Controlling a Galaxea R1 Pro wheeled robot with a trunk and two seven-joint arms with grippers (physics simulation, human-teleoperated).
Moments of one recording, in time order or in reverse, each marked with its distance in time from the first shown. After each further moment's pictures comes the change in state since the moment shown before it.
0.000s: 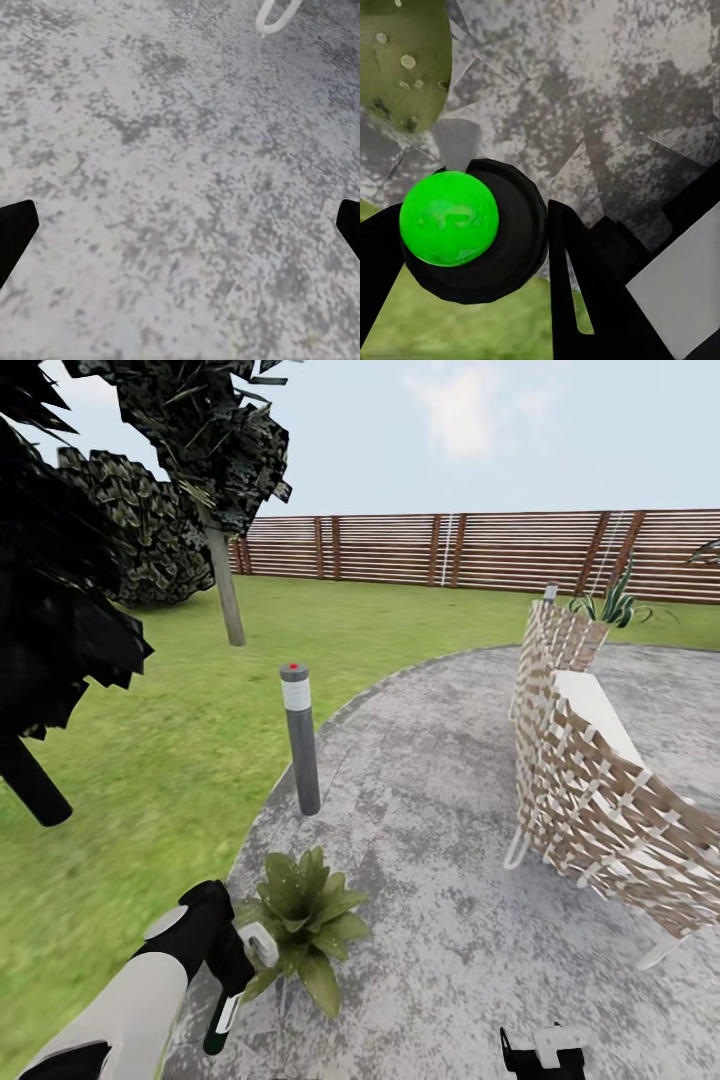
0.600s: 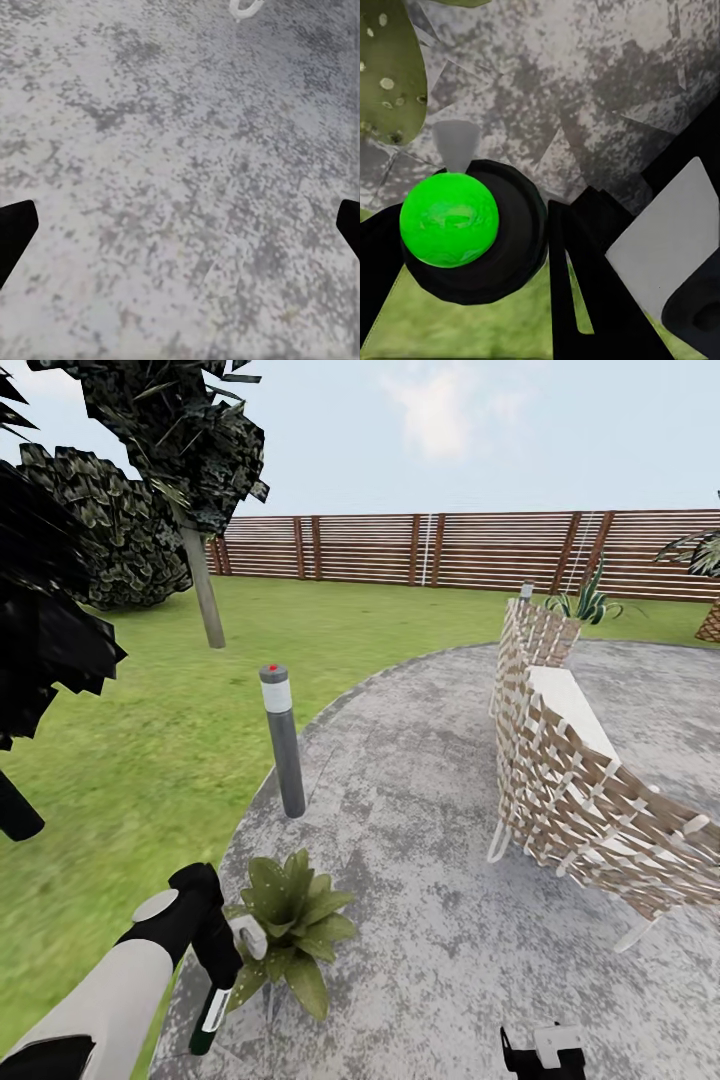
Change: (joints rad) left arm -0.023 0.064 -0.123 -0.060 0.000 0.001 -0.232; right arm 0.000 -0.002 0.000 0.000 0.001 0.000 0.001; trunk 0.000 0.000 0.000
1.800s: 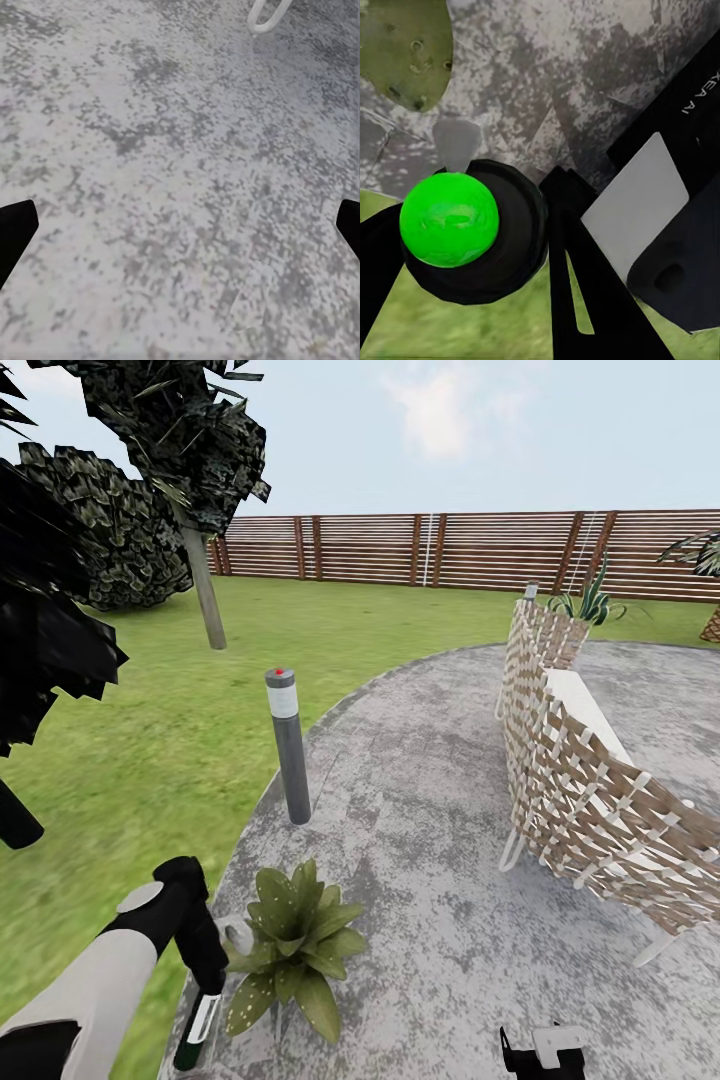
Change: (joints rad) left arm -0.034 0.058 -0.011 0.034 -0.003 -0.003 -0.148; right arm 0.000 0.001 0.000 0.001 0.000 0.000 0.001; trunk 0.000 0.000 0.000
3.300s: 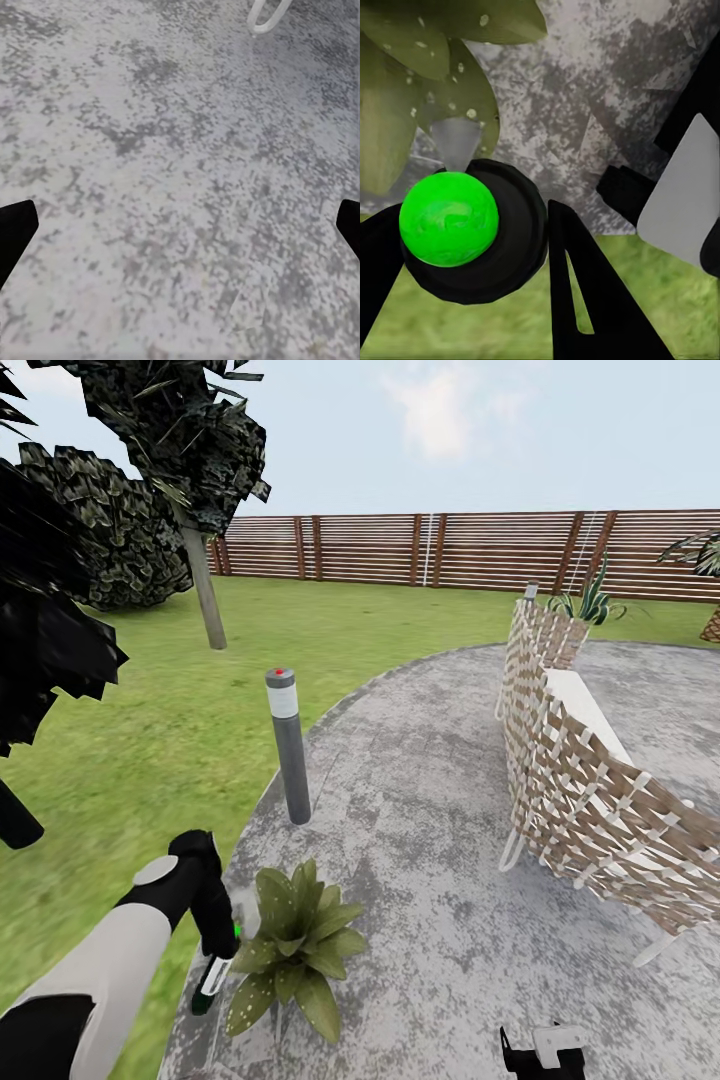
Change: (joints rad) left arm -0.070 -0.024 -0.077 -0.028 0.002 -0.219 -0.002; right arm 0.000 0.000 0.000 -0.001 0.000 0.000 0.000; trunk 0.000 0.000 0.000
